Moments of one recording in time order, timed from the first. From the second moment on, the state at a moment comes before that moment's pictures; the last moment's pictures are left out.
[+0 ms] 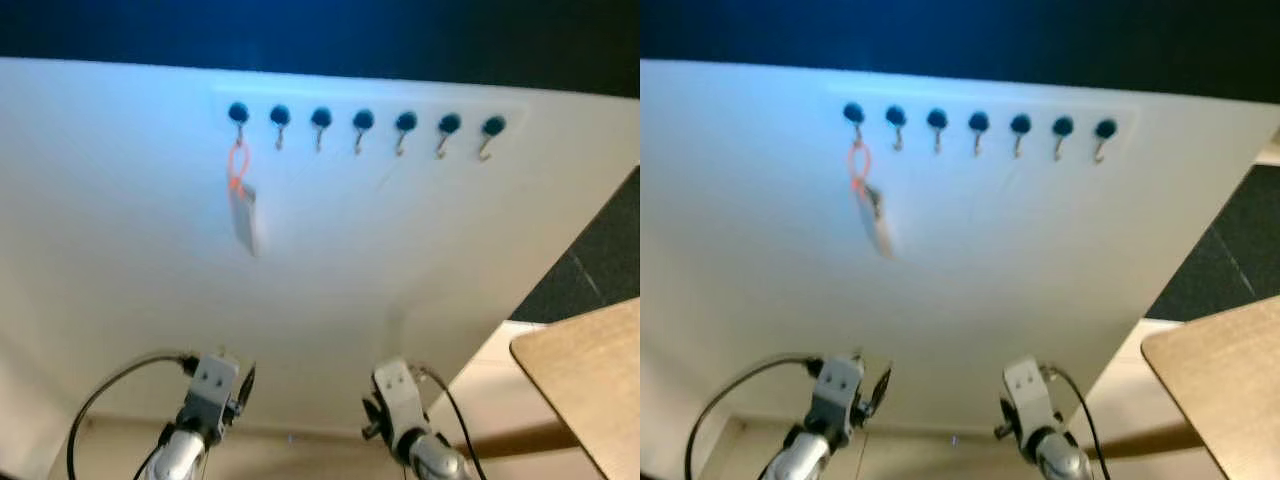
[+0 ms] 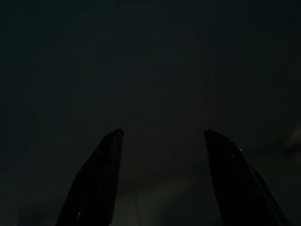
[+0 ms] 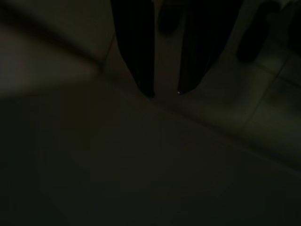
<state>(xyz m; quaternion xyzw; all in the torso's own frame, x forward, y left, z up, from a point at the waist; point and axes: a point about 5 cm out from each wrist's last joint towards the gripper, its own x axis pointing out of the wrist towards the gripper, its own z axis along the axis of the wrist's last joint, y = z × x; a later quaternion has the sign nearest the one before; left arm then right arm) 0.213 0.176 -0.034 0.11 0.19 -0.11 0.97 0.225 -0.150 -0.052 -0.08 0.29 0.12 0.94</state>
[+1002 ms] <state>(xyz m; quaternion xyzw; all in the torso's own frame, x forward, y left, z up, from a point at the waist) 0.258 0.144 0.074 0.15 -0.07 -0.27 0.95 0.245 -0.153 -0.040 -0.11 0.27 0.12 0.95</state>
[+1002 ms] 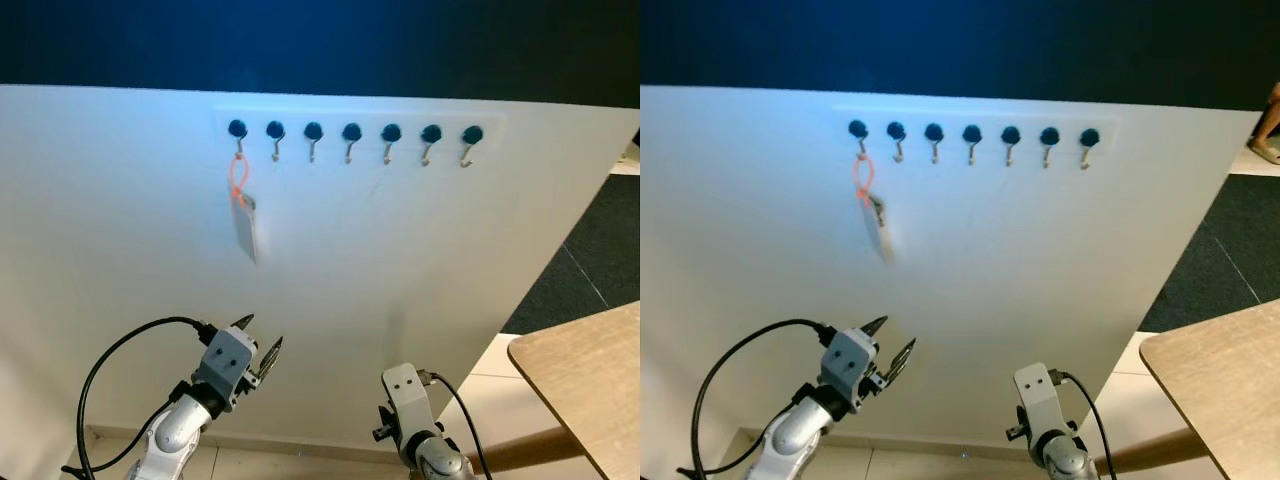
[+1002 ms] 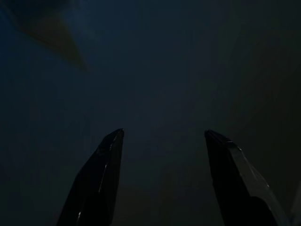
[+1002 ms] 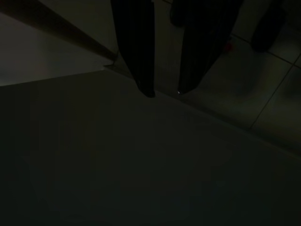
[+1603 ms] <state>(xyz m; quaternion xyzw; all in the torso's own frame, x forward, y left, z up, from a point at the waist) 0.246 0.130 0.147 0.12 -0.21 -0.24 0.94 0.231 -0.157 -0.047 -0.12 0.28 0.14 0.94</state>
